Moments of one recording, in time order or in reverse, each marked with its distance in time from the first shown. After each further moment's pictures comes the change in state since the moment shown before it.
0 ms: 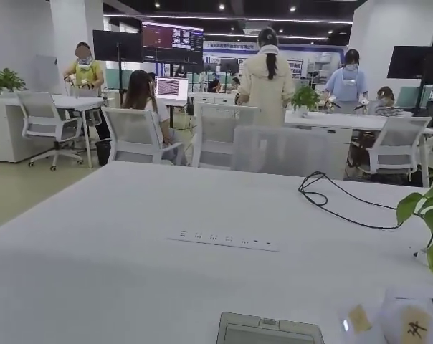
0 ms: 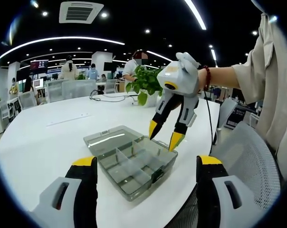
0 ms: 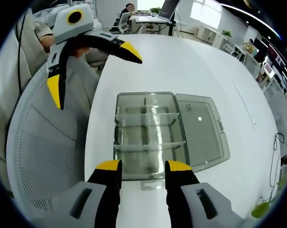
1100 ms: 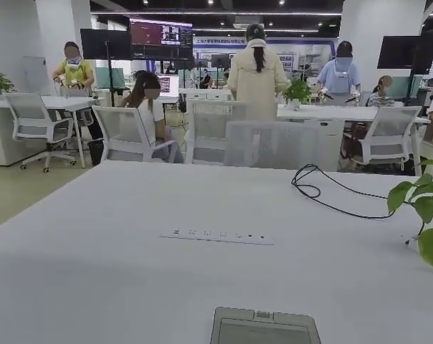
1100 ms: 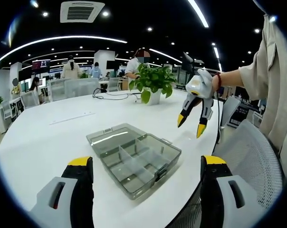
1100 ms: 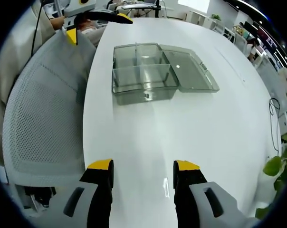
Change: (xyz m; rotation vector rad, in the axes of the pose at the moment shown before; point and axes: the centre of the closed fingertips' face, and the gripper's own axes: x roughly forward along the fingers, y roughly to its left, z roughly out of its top) left arm 0.001 0.005 -0.003 0.000 0.020 0.033; right arm -0.042 0.004 -0.131 0.097 0.124 -0.035
